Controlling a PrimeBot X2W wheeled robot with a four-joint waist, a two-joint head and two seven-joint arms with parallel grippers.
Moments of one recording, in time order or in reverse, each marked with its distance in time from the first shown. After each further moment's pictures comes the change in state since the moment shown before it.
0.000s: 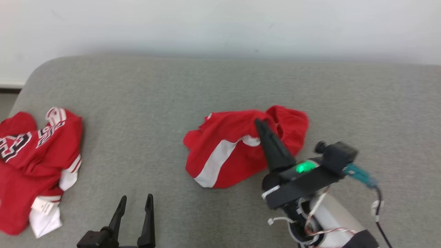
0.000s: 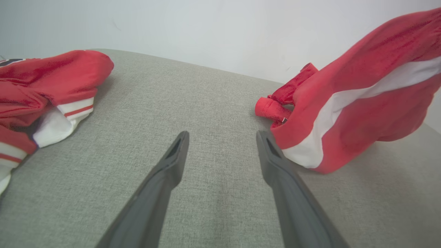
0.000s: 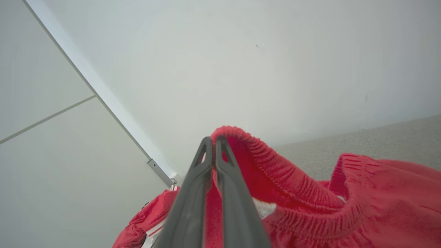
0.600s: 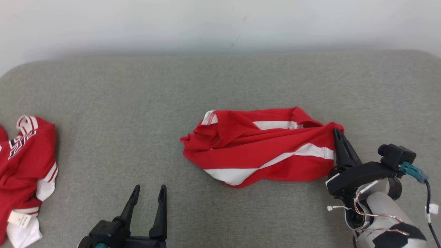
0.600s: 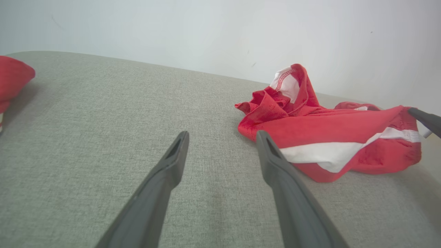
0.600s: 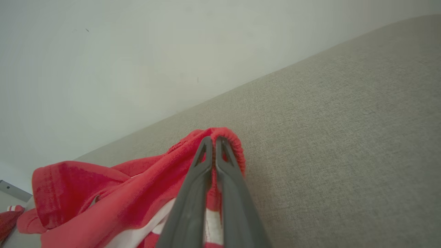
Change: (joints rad) left arm -0.036 0.000 -0.047 0.001 -0.001 -0.012 0.000; right arm -0.024 -0.120 -0.247 0.312 0.049 0.000 0.004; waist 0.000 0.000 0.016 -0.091
